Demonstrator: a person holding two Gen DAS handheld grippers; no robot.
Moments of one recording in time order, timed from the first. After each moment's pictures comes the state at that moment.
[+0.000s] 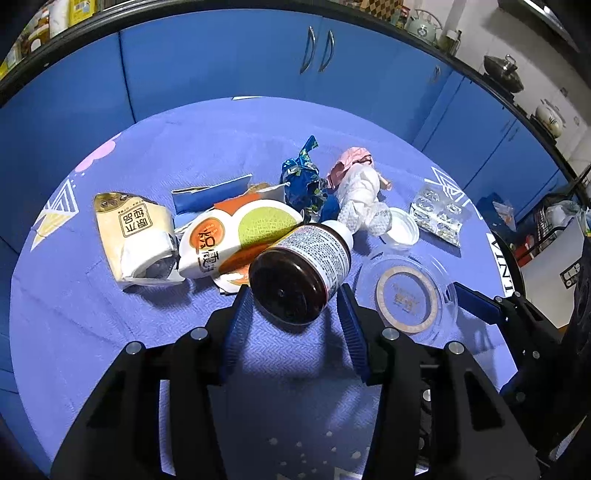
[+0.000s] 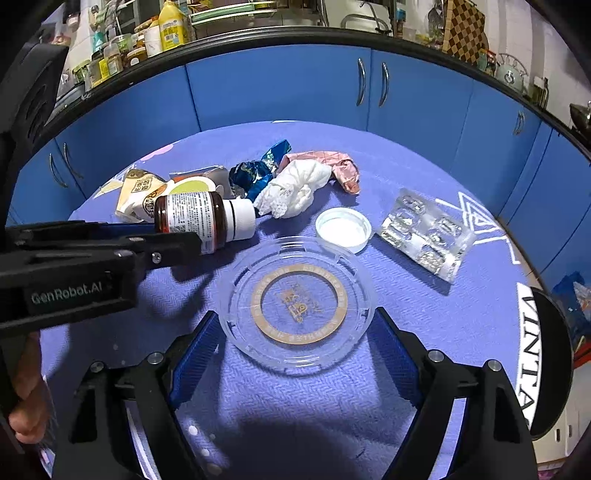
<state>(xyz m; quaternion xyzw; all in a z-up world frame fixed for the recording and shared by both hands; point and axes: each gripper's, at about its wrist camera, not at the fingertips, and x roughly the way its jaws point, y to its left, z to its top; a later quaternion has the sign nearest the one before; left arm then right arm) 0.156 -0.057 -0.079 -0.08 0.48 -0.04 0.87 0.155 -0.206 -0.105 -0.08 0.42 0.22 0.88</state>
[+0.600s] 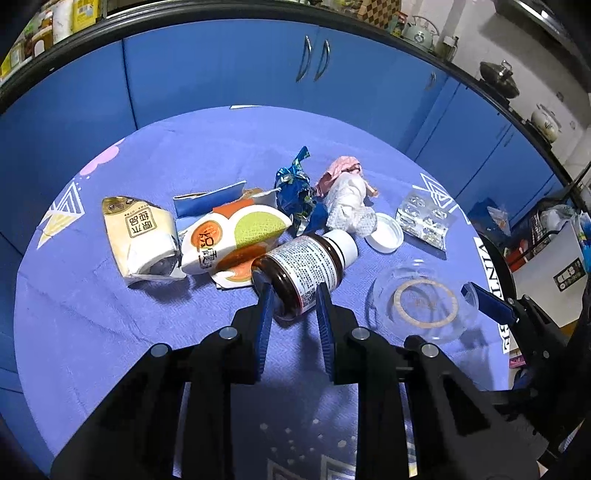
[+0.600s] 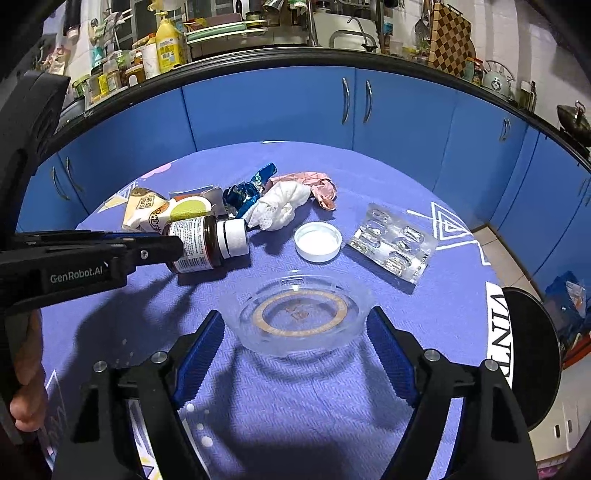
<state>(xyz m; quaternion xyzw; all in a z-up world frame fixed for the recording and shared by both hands) 0.147 -0.060 -0.067 -0.08 0.48 -0.04 0.87 0.140 -0.231 -0.083 -0.07 0.40 0.21 0.89</state>
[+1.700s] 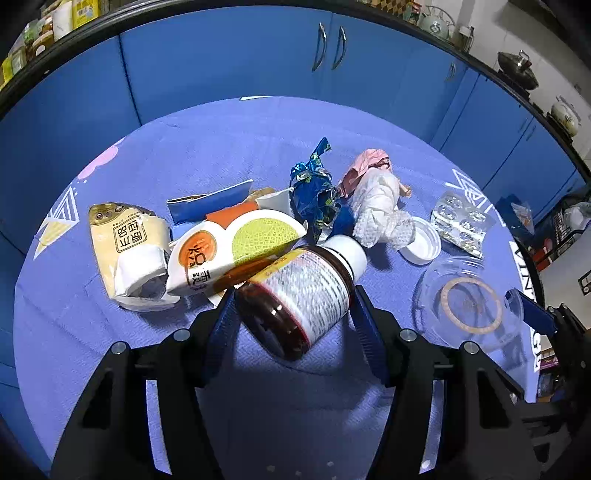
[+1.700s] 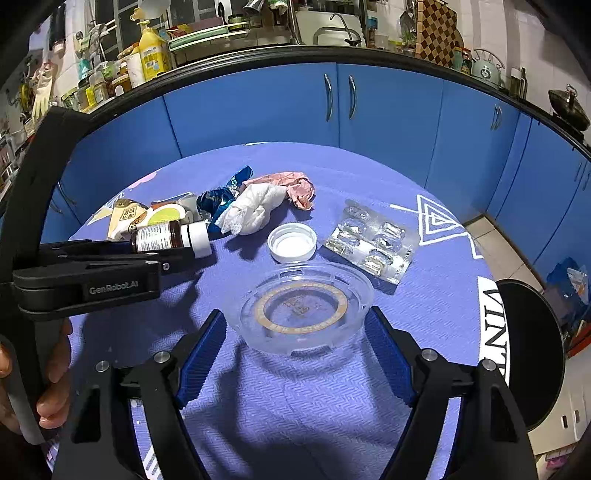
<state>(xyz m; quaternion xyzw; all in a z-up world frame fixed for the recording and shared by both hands) 0.174 -0.066 -0.089 -0.06 0.48 0.00 0.87 0.154 -0.247 -0.086 -0.05 0.40 0.20 0.89</state>
